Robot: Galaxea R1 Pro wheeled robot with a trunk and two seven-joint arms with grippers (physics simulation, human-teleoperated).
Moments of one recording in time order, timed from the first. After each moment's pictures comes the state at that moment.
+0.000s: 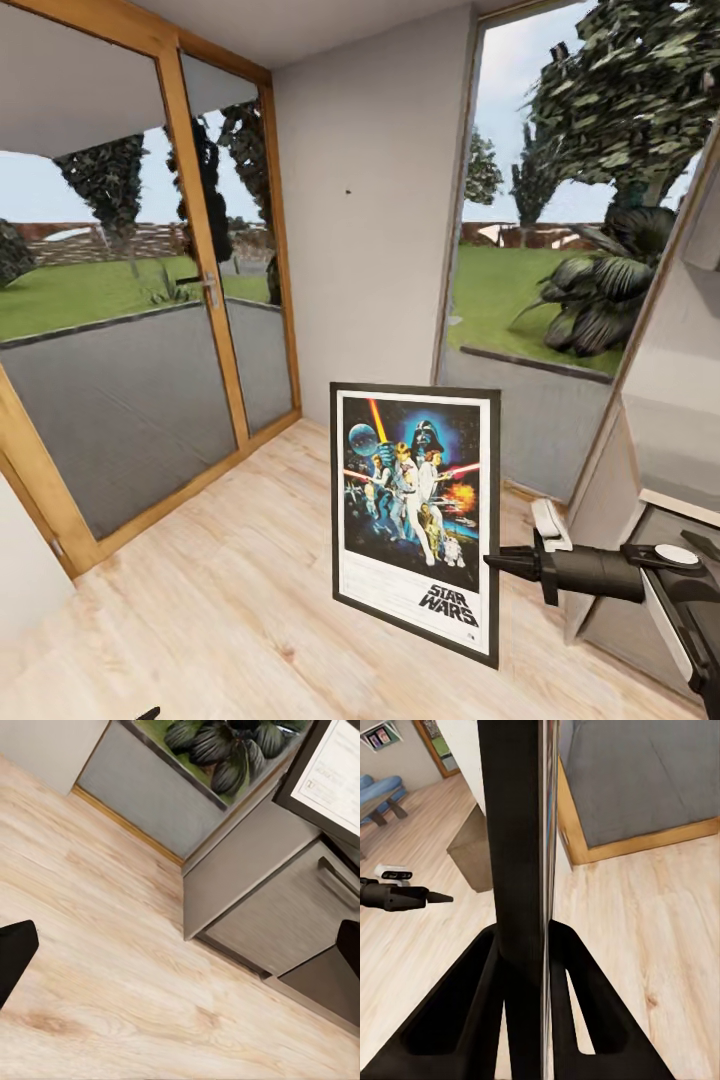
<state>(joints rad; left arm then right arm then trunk) -0.30 0.38 -0.04 -0.03 0.72 -0.42 -1.46 -0.36 -0.33 -0.17 -1.26 -0.06 0.43 1.48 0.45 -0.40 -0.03</state>
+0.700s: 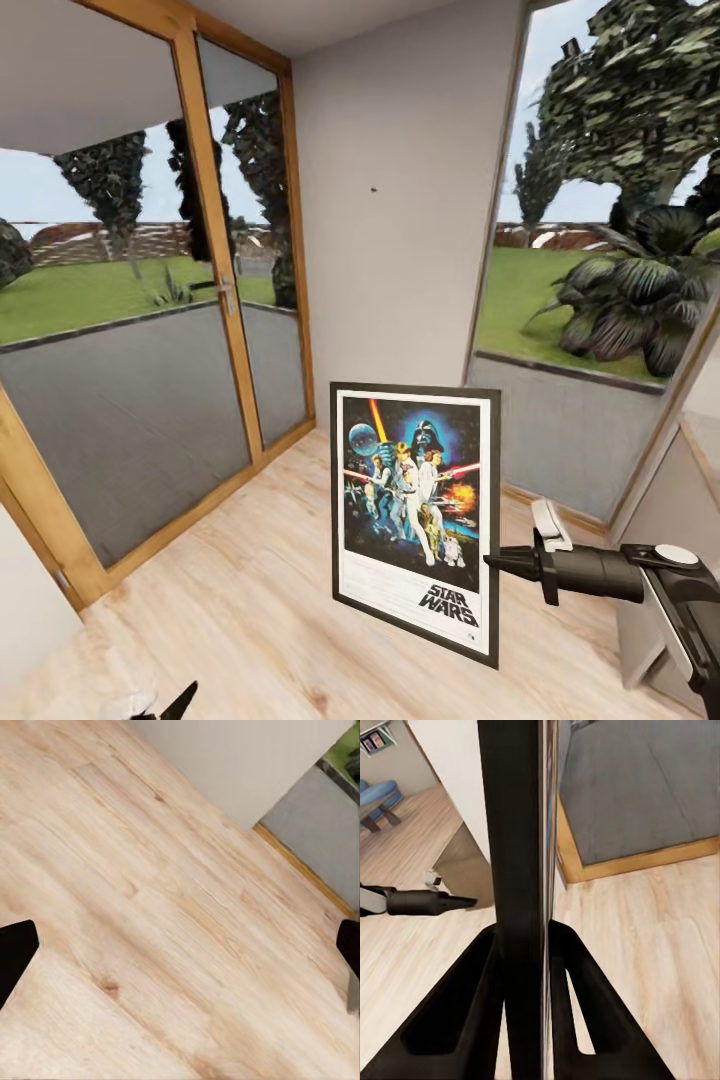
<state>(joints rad) -0.30 0.28 -0.06 -0.12 0.72 -0.42 -0.84 -0.36 -0.33 -0.17 -1.26 -0.06 0.43 1.49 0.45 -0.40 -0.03</state>
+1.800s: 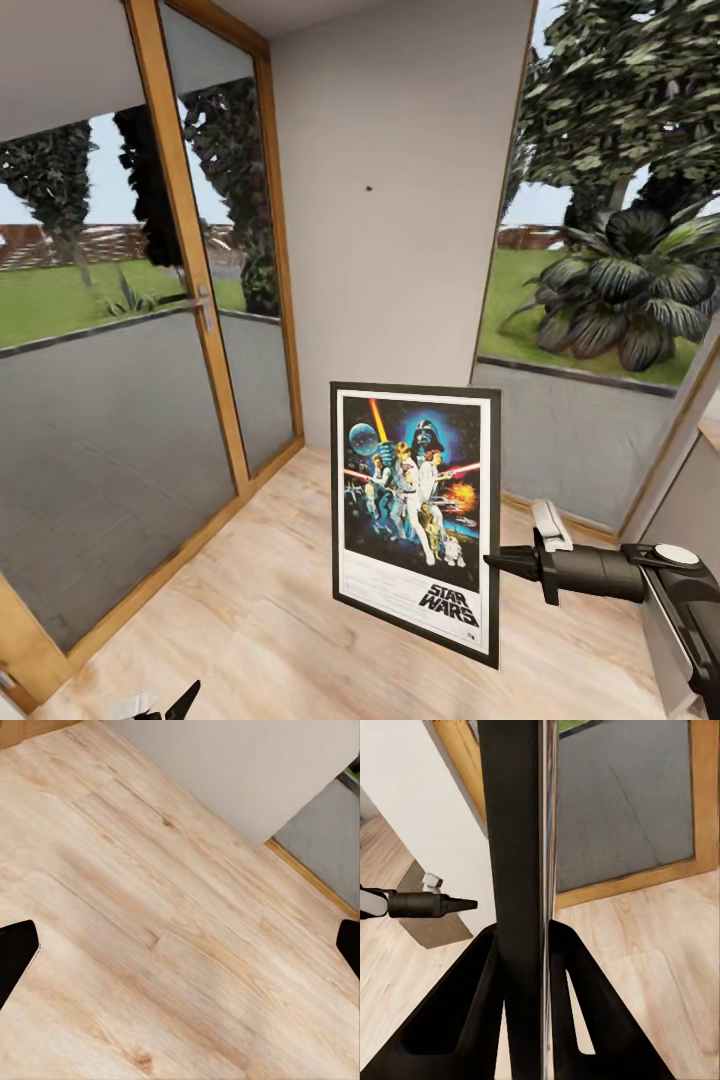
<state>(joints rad) -0.30 0.26 -0.05 -0.13 0.71 -0.42 -0.79 -0.36 -0.33 -0.17 -1.26 -0.06 0.43 1.48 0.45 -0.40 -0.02</state>
